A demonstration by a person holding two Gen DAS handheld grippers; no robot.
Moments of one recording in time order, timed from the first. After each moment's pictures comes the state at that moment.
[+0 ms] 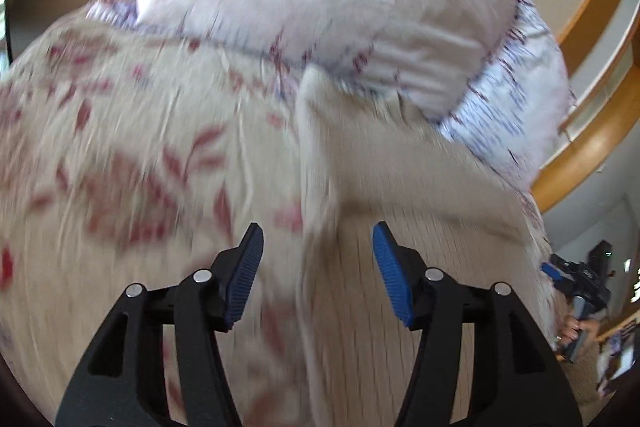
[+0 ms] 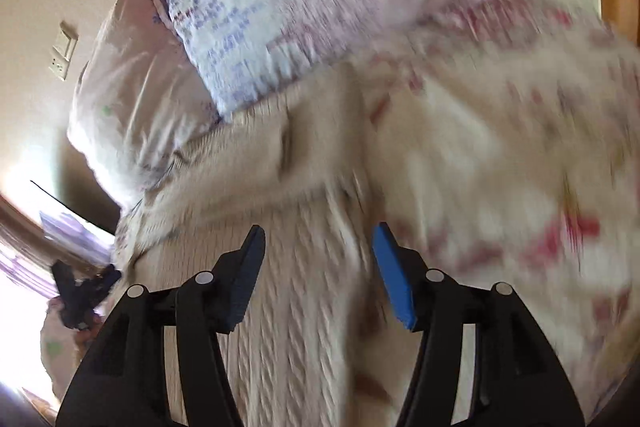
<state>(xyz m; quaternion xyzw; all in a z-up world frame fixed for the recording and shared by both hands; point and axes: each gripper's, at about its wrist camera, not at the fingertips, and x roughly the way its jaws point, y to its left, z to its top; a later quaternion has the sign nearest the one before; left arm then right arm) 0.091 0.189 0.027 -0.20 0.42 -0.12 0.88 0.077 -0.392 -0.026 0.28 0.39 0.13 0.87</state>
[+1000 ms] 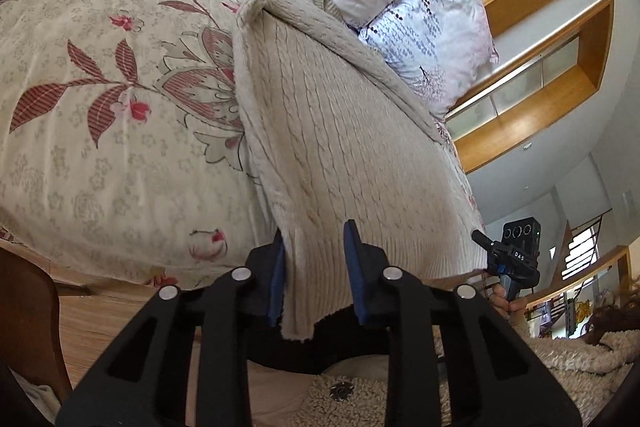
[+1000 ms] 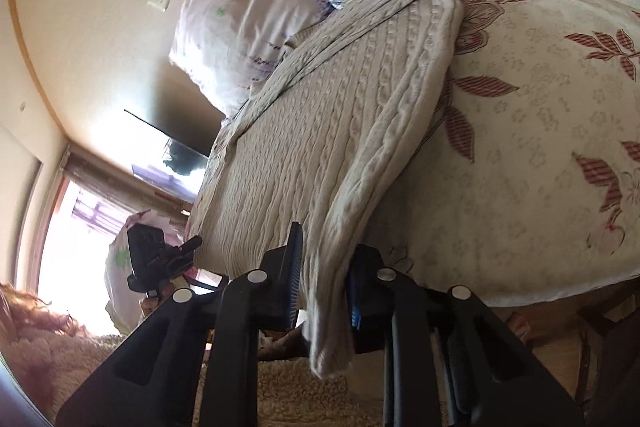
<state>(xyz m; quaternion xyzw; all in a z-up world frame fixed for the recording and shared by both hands) -0.059 0.159 -0.012 -0.27 0.45 -0.24 0.82 -0.049 -0.339 -0.063 0.30 0.40 0.32 0.81</state>
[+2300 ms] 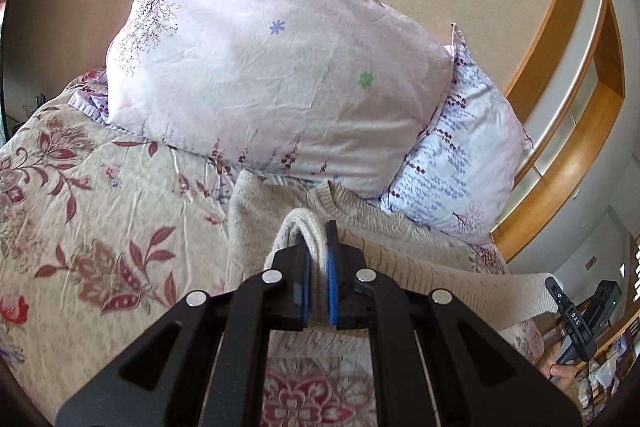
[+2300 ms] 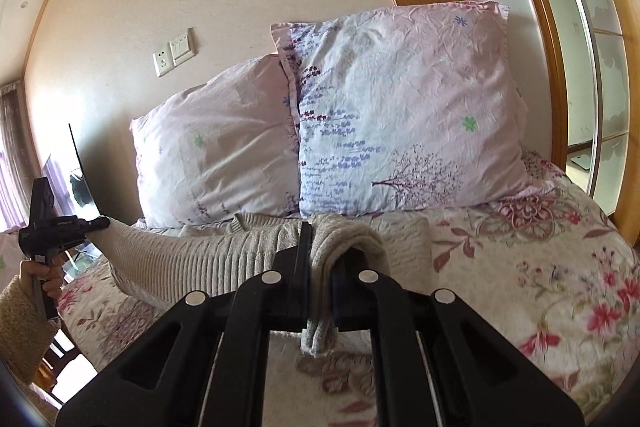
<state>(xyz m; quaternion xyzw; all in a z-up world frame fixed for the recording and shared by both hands) 0.097 0.158 0.127 -0.20 0.29 -0.13 0.92 0.018 -0.324 0.070 0.10 0.13 0.15 0.97</state>
